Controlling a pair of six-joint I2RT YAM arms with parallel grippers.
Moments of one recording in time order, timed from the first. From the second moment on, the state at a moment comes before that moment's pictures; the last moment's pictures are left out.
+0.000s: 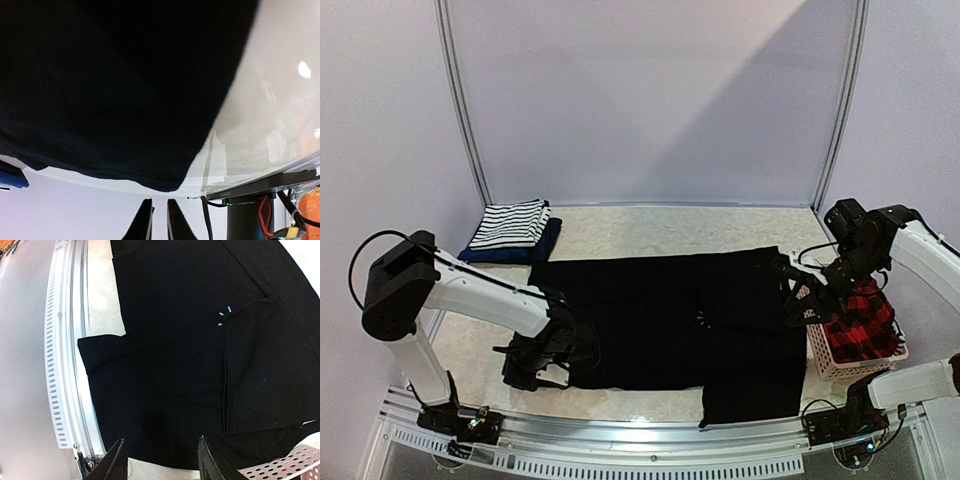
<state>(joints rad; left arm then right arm) -1.09 1.78 0.91 -1.26 -0.32 0.36 0.28 1.19 1.05 -1.25 -0.60 -0.94</state>
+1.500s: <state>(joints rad) -0.93 1.09 0.45 -0.82 -0.30 -0.84 0.30 1.28 1.12 -1.27 -0.62 -0.91</state>
